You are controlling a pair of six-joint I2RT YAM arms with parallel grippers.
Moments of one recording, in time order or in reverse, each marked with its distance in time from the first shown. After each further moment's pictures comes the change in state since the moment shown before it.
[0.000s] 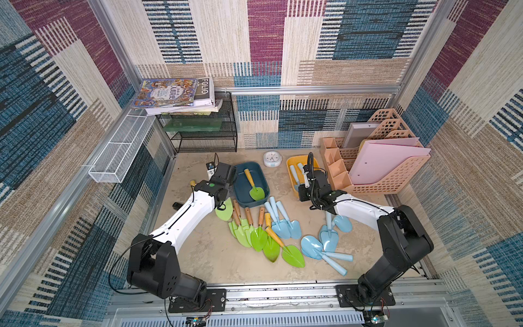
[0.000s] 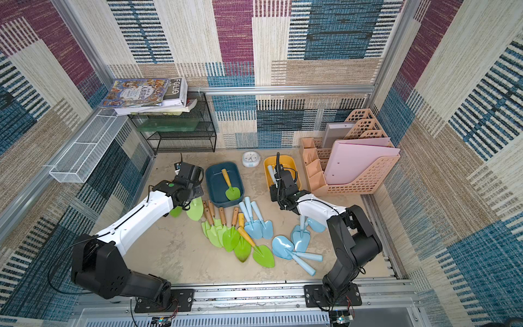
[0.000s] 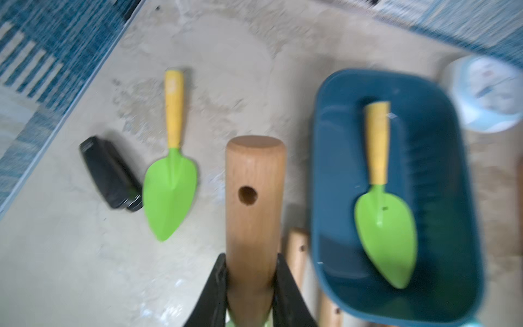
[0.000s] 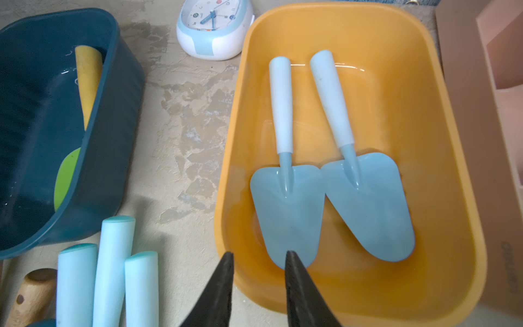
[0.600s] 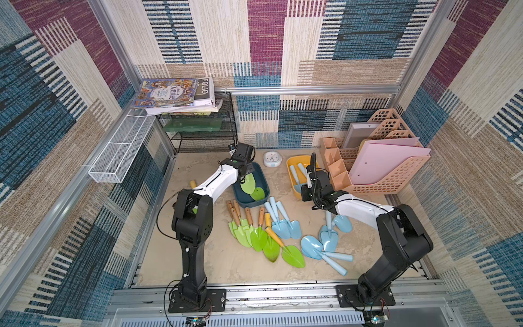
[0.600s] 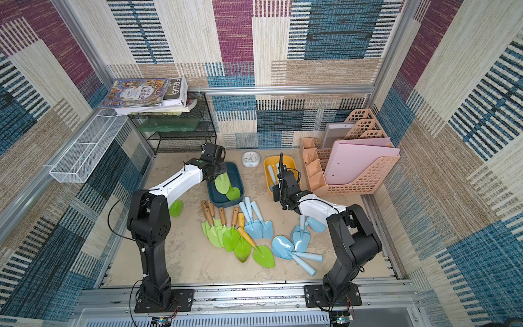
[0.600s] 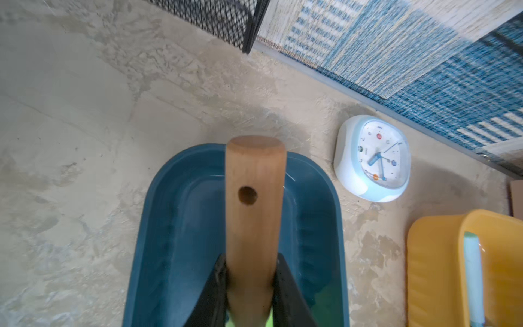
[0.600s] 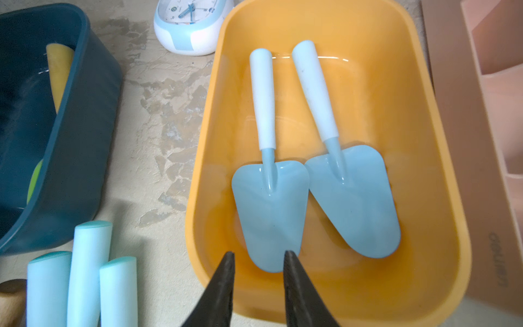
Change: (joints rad) left arm -0.010 0.538 0.433 0.157 0.145 -0.083; right arm -0.029 0.011 -0.015 0.016 -0.003 0.001
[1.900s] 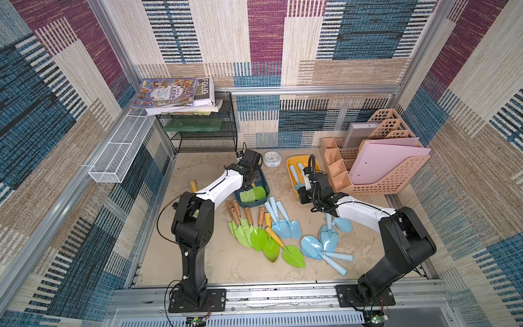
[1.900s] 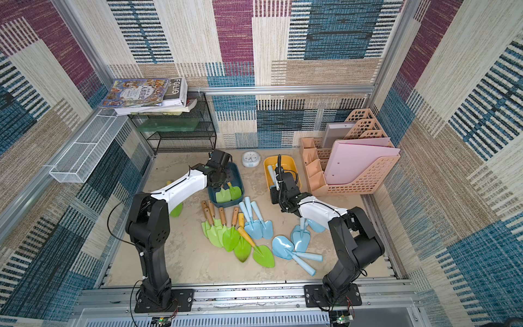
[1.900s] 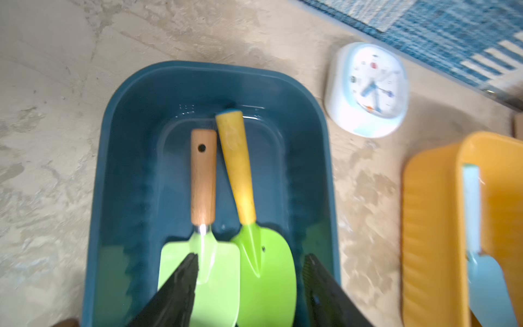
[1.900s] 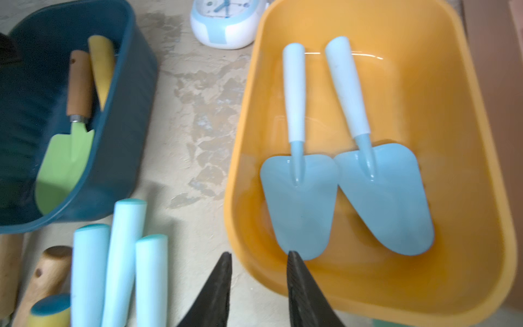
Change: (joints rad) left arm -0.094 -0.126 -0.149 -0.018 0.031 0.009; right arm 0.052 -0.039 -0.028 0.005 -0.073 -0.016
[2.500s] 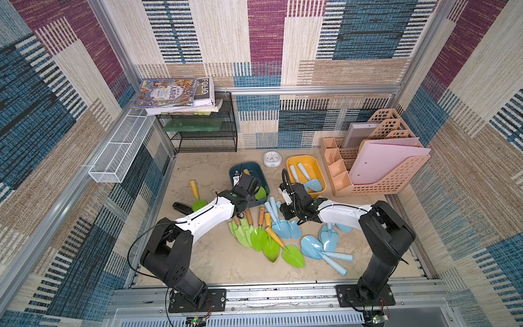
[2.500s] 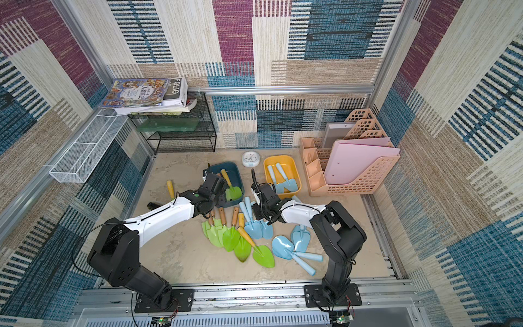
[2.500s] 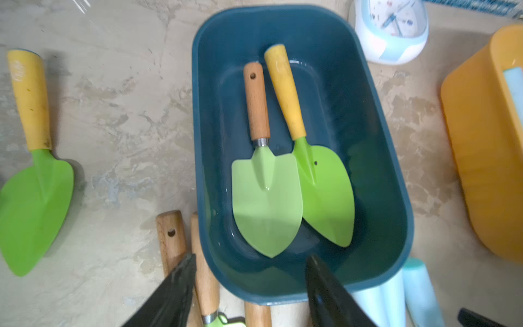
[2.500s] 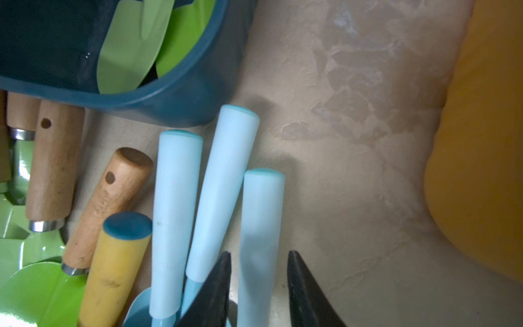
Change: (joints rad) left arm -0.093 -0.338 -0.457 0.133 -0.190 0.084; right arm 0.177 0.152 0.053 -0.080 -0.053 -0.021
